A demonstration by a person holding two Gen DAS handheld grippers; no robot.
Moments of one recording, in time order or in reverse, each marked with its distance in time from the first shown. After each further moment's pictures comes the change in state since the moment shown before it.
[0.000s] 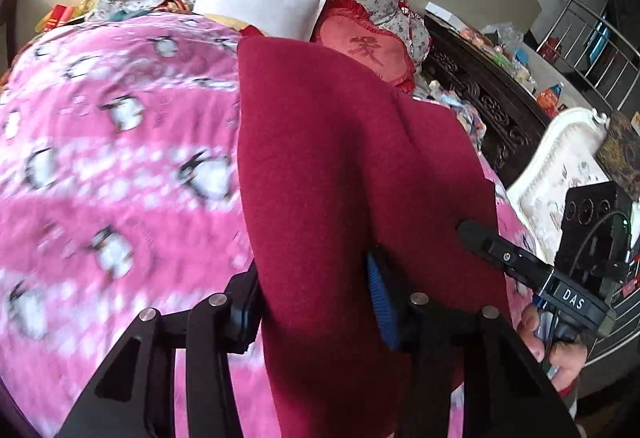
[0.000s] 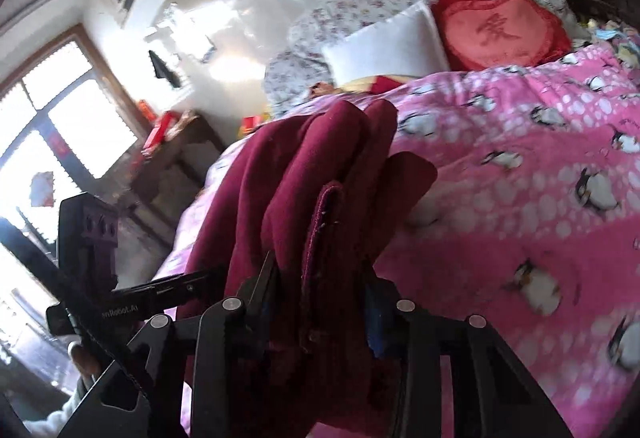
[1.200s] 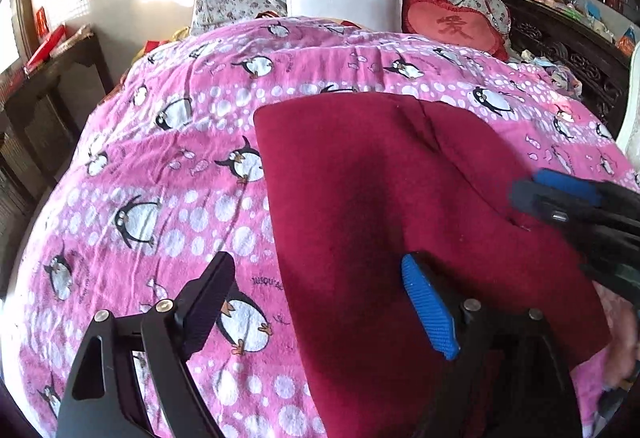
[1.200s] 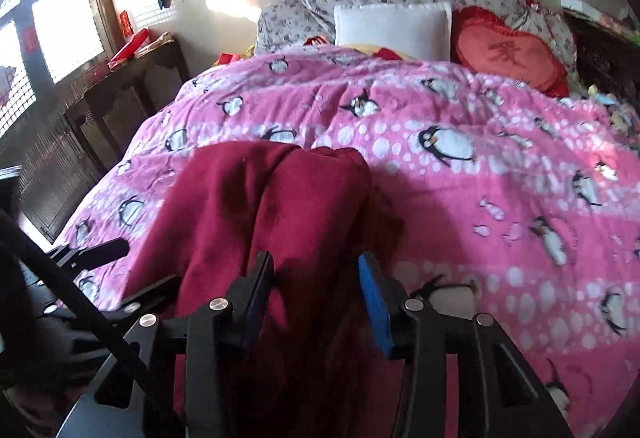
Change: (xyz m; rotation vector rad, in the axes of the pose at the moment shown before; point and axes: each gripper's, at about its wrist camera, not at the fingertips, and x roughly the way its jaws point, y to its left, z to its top) left arm -0.004 0.012 -0.093 0.080 -0.070 0.487; right arm 0.036 0.059 -0.066 -0.269 0.115 -0.297
